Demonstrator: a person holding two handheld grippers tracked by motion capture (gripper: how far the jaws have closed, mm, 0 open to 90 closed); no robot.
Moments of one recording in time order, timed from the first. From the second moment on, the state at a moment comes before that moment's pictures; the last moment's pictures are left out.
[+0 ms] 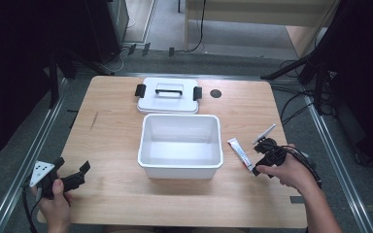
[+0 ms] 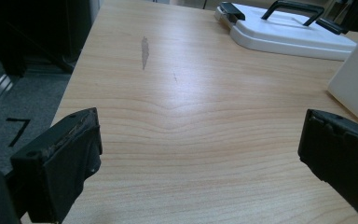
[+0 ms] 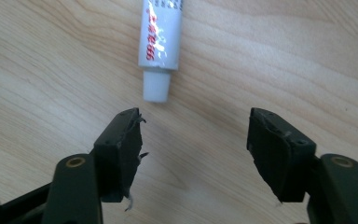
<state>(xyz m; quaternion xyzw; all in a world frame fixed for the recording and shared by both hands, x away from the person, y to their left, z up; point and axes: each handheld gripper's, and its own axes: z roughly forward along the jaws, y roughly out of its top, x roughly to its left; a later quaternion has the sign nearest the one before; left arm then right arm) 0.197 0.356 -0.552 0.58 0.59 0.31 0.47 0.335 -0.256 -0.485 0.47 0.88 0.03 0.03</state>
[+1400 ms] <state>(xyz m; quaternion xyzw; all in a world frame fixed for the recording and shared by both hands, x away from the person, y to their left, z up) 0.199 0.357 -0.553 0.59 0.59 0.30 0.47 0.387 -0.204 -0.504 0.50 0.87 0.02 0.01</state>
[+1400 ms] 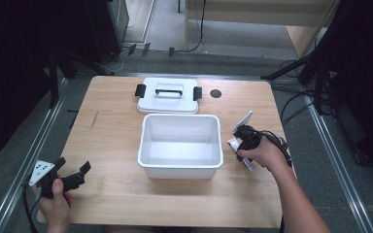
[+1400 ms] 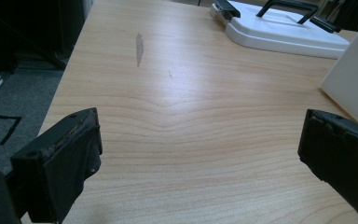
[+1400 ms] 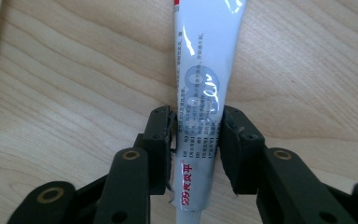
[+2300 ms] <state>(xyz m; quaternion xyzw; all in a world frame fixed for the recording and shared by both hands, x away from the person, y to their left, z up) 0.199 0.358 -0.553 0.59 0.59 0.29 0.48 0.390 -0.205 -0.444 0.49 0.87 0.04 0.03</state>
